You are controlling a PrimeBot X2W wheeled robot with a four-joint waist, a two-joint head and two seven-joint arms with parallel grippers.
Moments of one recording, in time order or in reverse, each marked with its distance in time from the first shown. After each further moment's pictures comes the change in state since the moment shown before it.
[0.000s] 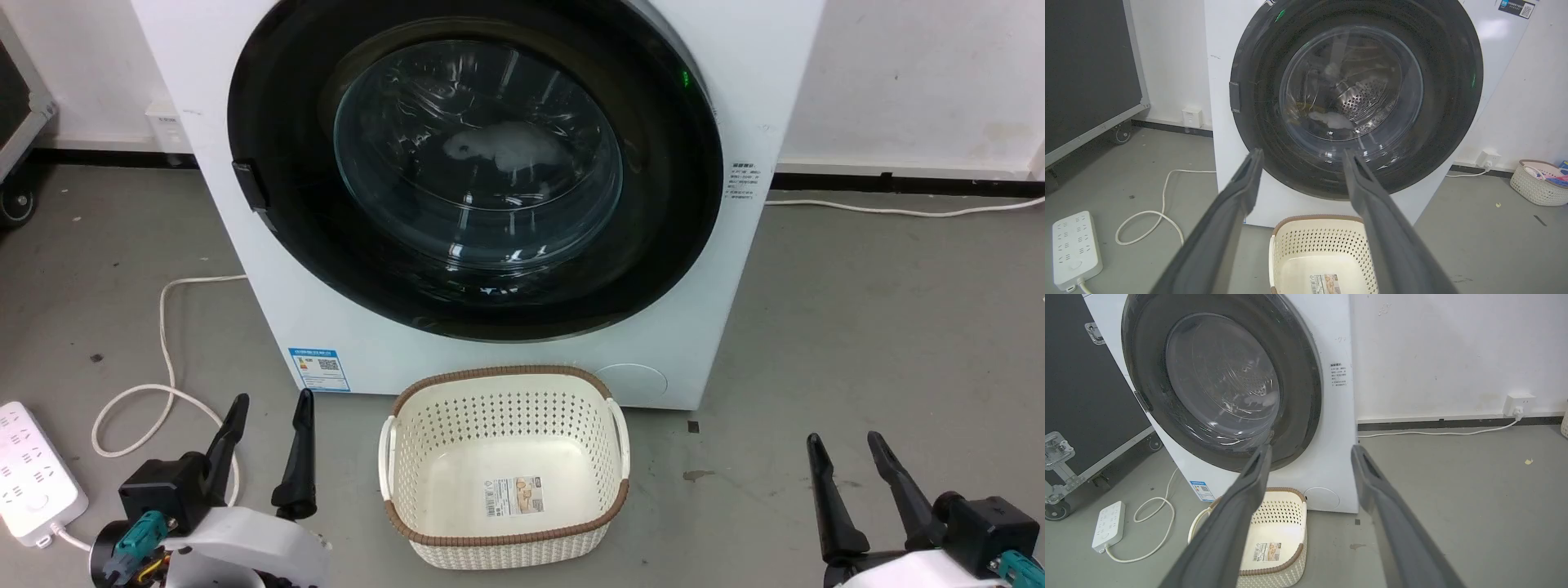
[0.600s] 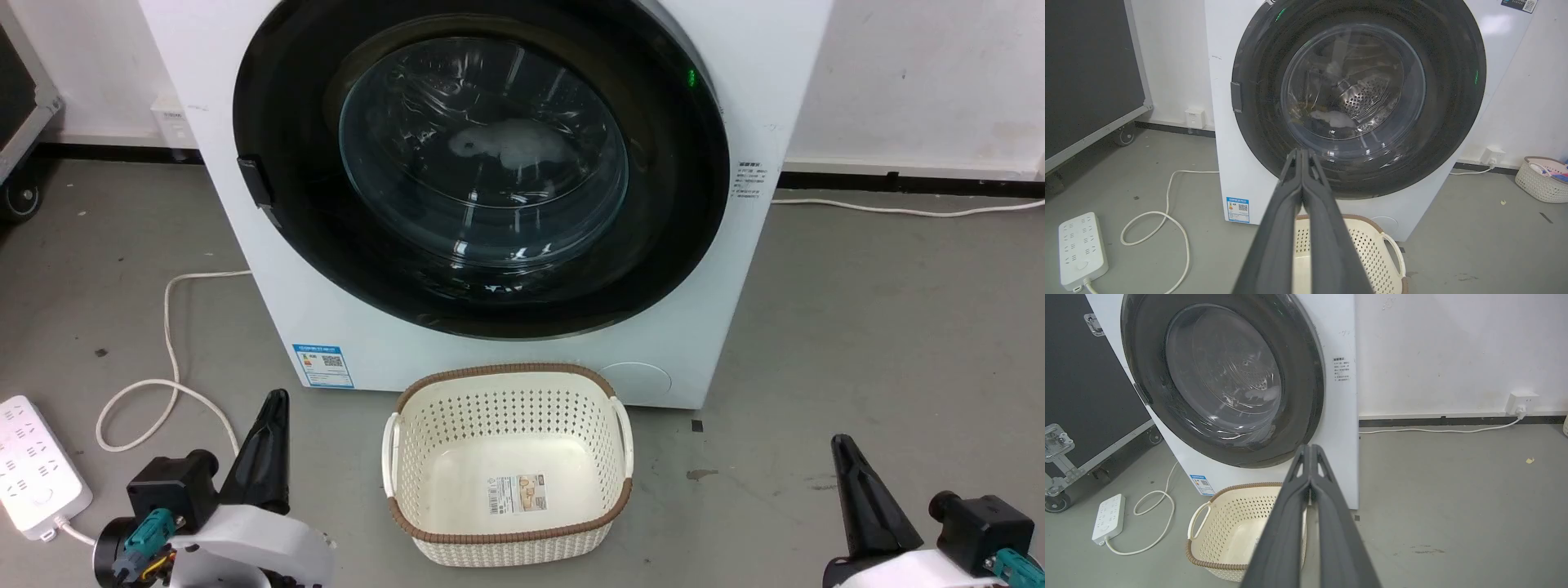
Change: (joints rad) left arm 0.000 -0.023 0.017 0.001 0.038 -0.012 0.014; right arm 0.000 0.000 0.000 0.002 -0.013 0.000 0.011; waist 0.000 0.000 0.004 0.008
